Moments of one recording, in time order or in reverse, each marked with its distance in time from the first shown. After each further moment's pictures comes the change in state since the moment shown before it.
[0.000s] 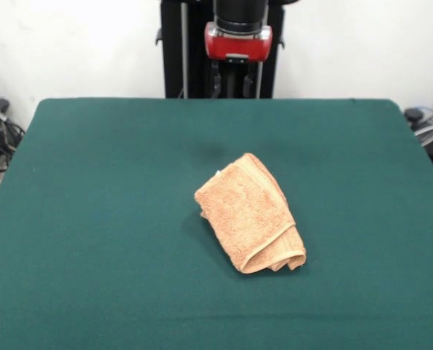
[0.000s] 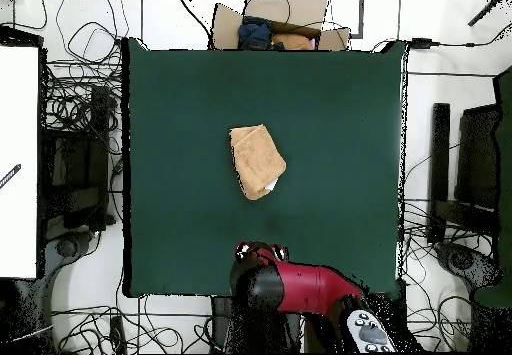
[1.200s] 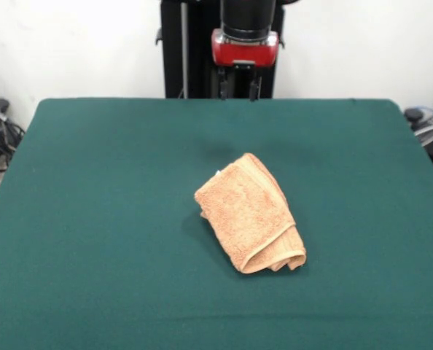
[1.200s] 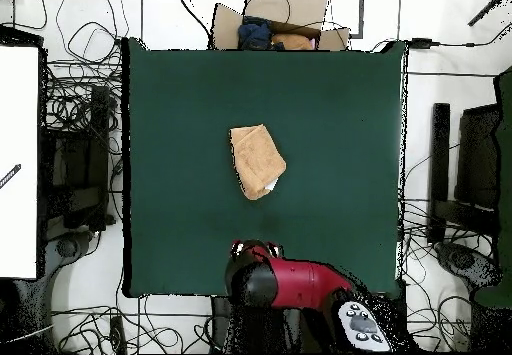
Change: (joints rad) arm 0.026 0.031 0.000 -0.017 0.000 -0.009 0.000
